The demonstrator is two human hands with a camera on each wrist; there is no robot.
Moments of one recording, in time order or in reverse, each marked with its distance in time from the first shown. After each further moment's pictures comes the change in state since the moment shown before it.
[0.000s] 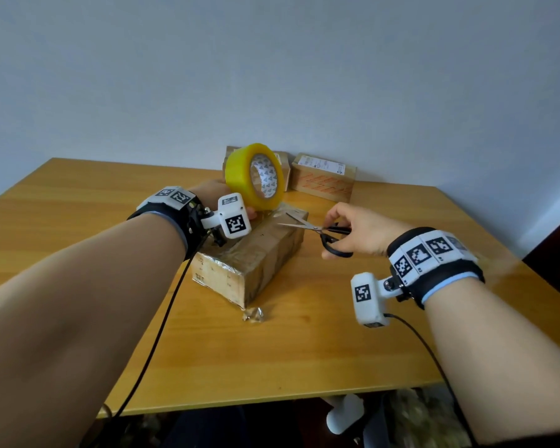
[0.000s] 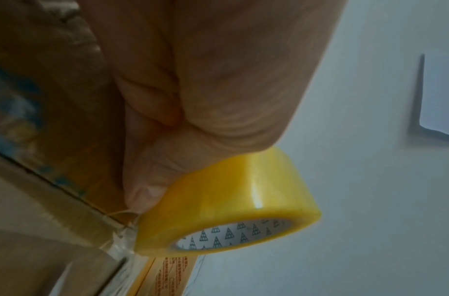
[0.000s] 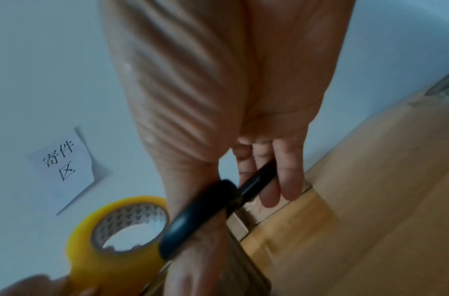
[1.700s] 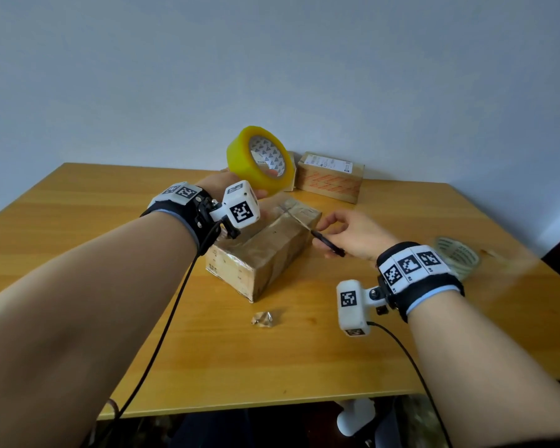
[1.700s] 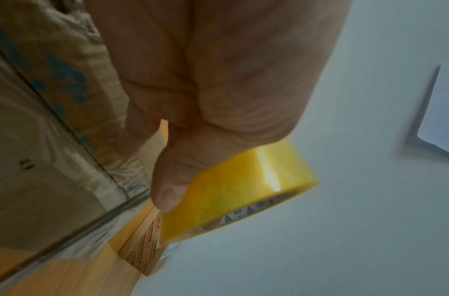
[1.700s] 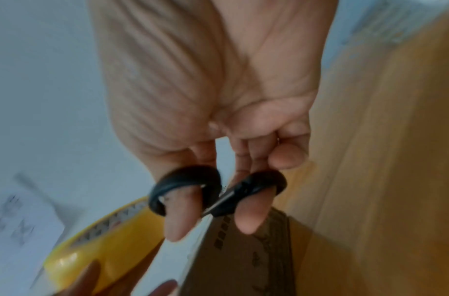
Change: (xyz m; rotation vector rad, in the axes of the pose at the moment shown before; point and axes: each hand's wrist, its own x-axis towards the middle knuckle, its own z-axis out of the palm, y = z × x) left_hand -0.005 0.015 0.003 -0.581 0.006 -0.147; right_hand 0.017 0.003 0.030 0.466 0.113 0.003
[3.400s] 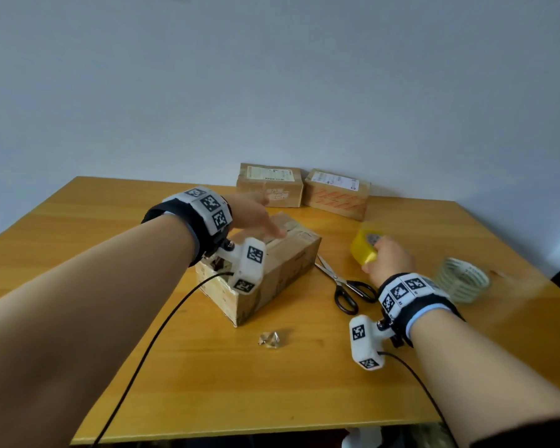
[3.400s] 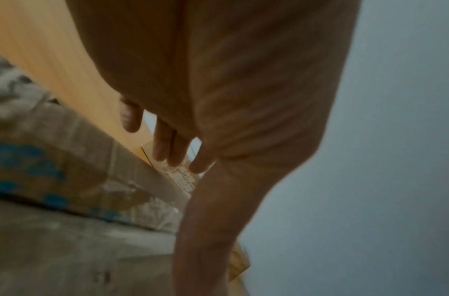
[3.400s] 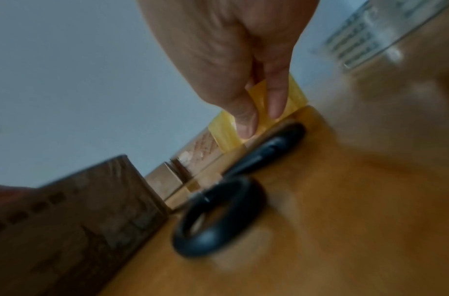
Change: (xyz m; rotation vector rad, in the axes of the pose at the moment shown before) left_hand -0.019 0.018 0.017 1.073 -0.081 -0.057; right_hand 0.034 0.057 -0.006 -0.572 0.478 0.274
